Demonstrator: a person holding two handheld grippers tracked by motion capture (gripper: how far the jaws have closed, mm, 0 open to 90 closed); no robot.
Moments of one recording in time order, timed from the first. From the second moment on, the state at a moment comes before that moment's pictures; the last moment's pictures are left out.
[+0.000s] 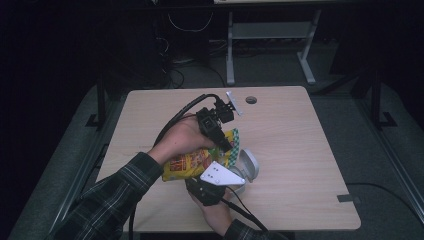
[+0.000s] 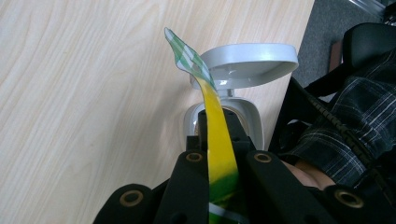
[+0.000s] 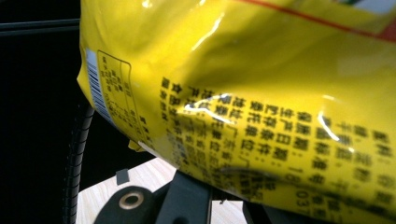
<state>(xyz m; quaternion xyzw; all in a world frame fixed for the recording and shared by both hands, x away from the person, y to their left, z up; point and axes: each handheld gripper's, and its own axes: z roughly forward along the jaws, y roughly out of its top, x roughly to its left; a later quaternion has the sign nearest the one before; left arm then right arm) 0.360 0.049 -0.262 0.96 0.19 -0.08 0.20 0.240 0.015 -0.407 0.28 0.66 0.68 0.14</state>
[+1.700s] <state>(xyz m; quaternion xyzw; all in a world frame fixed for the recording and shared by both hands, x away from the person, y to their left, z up) 0.359 0.045 -0.263 0.96 0.19 -0.07 0.19 0.240 0.014 -0.407 0.28 0.66 0.69 0.14</state>
